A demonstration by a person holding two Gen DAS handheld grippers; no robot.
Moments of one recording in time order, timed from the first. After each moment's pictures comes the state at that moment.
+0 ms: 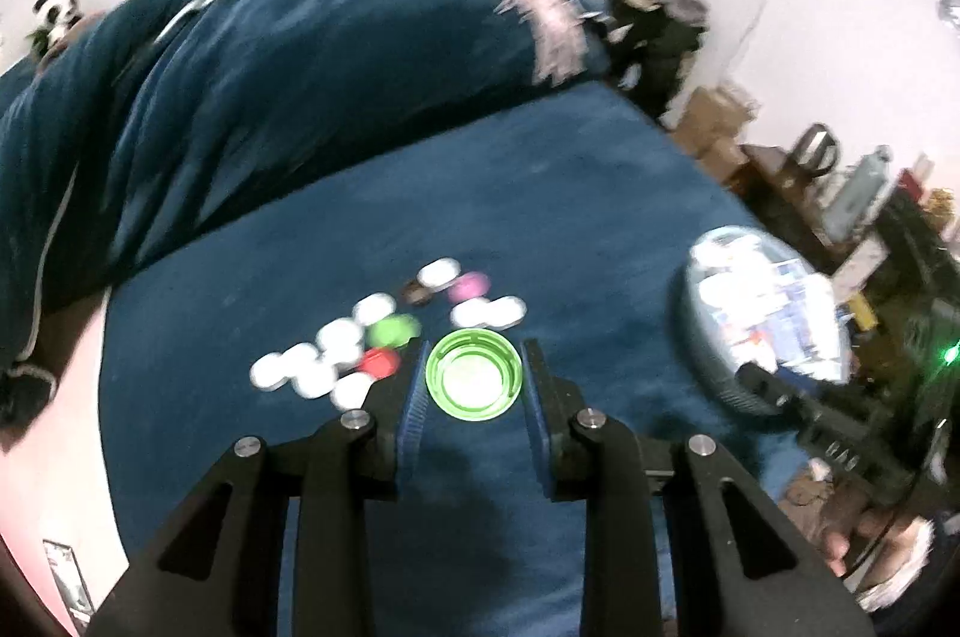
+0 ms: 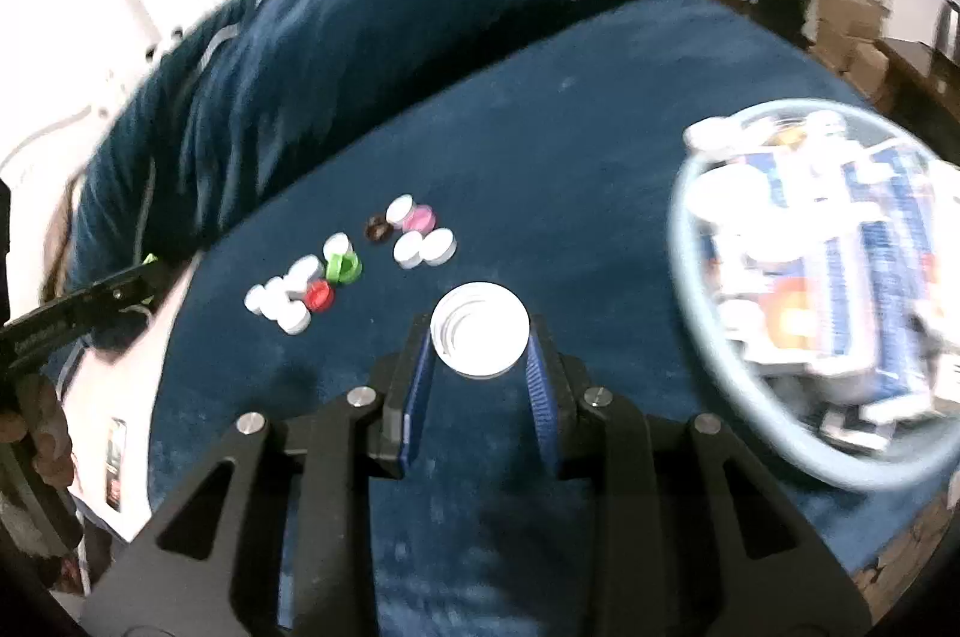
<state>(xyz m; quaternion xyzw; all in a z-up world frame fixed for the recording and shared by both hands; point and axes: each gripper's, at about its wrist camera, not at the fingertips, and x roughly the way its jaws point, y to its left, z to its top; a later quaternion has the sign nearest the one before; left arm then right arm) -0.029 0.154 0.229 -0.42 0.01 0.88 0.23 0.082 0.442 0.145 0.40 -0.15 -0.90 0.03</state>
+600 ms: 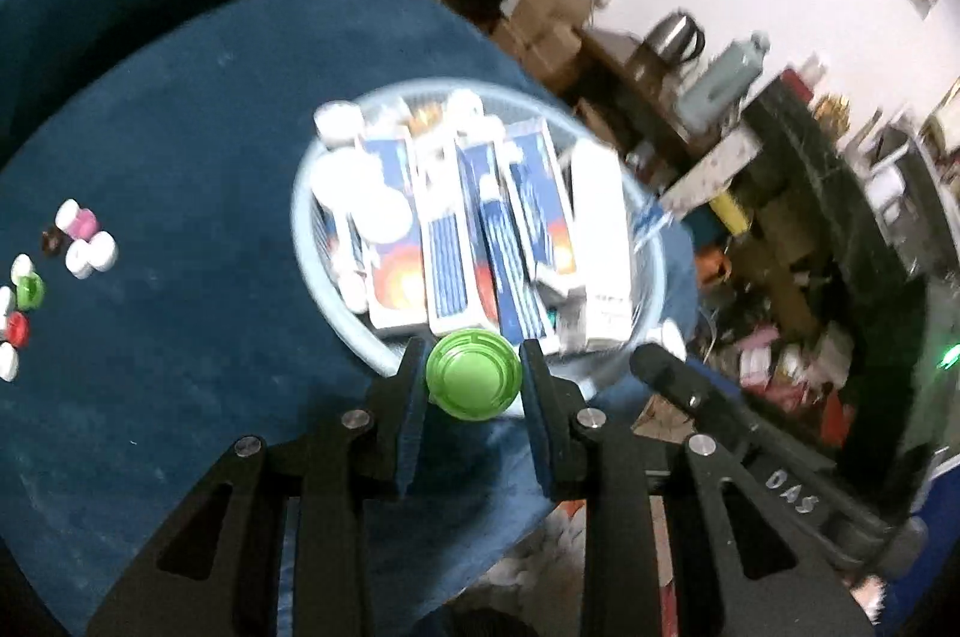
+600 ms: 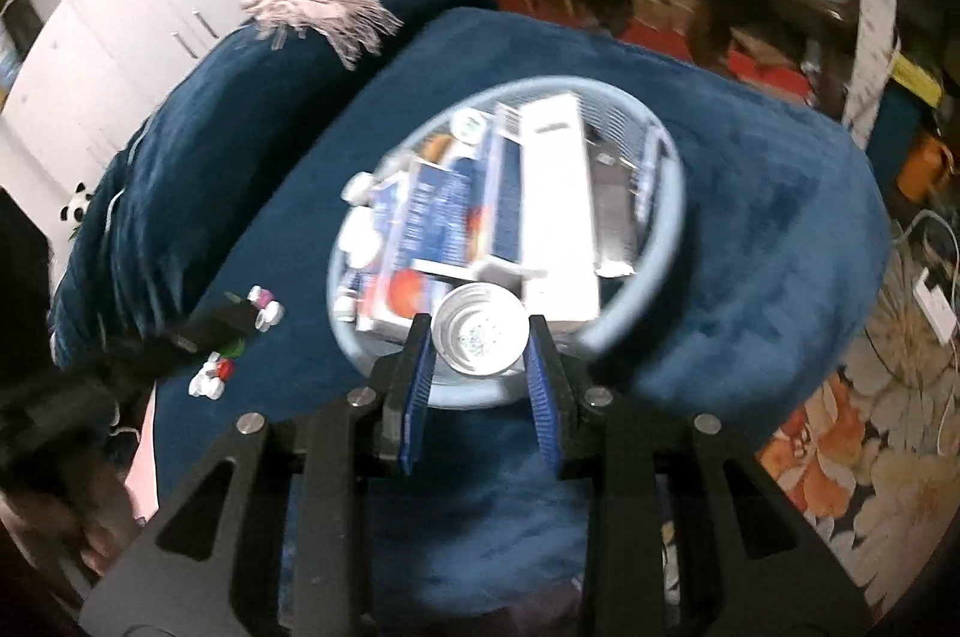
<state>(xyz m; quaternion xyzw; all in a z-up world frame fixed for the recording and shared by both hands) 0.040 0.415 0.161 -0.52 0.02 0.76 0.38 0.156 0.606 0.141 0.40 -0.27 -0.87 -0.10</state>
